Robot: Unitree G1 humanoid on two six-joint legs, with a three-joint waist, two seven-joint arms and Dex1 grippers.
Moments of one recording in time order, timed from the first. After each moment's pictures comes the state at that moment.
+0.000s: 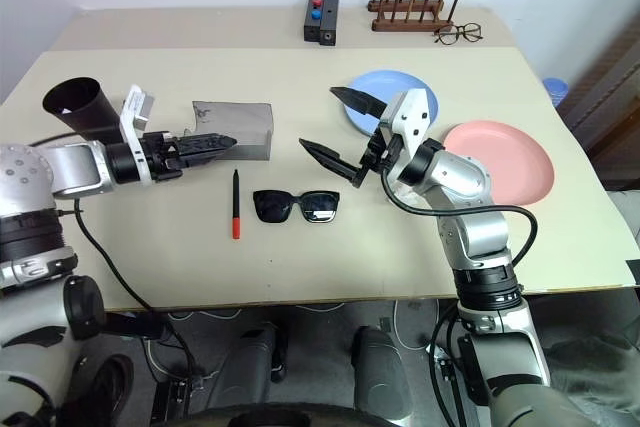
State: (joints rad) left arm -0.75 0.57 0.43 0.16 -0.85 1.58 -0.53; right arm -0.51 -0.38 0.01 -0.11 0.42 0.13 0.87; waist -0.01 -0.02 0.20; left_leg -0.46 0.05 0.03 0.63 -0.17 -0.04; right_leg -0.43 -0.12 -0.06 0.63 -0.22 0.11
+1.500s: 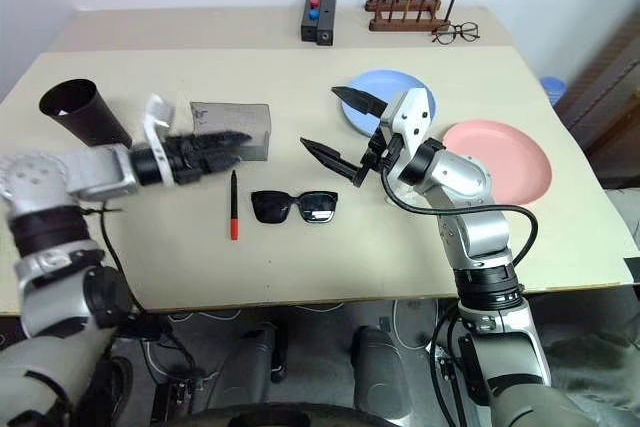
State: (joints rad) left arm -0.77 0.43 0.55 0.34 -1.09 1.61 -0.18; right arm -0.51 -0.38 0.01 -0.11 0.41 0.13 0.85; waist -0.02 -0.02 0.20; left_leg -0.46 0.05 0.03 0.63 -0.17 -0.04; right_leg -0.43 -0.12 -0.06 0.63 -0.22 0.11
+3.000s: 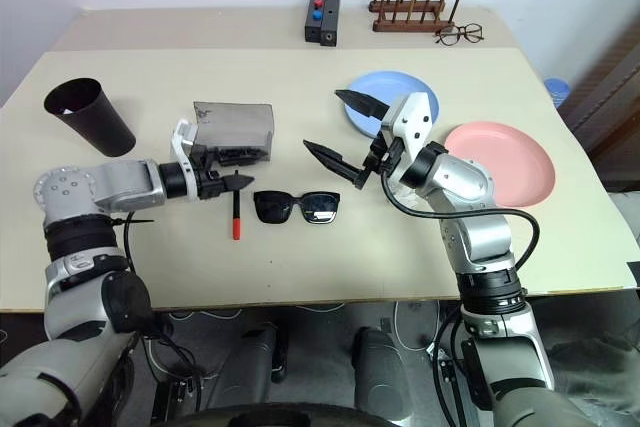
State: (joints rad) left arm -0.77 0.36 0.57 0.42 -1.17 1.58 0.07; right arm -0.48 -0.39 0.02 -0.13 0.41 0.13 0.83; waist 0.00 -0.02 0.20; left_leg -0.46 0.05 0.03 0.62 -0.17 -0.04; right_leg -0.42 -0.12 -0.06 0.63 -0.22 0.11
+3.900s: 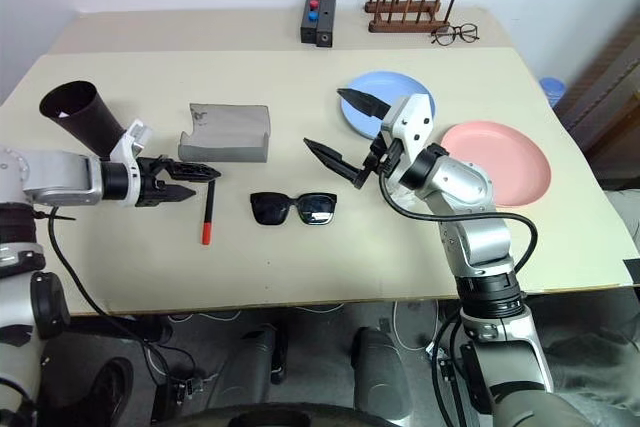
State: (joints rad) left arm -0.79 0.78 0.29 0.49 -1.29 1.61 0.03; right arm -0.47 -0.38 0.02 -0.15 0.39 0.12 0.80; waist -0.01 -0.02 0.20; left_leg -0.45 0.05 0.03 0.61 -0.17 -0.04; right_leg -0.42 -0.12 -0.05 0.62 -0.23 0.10
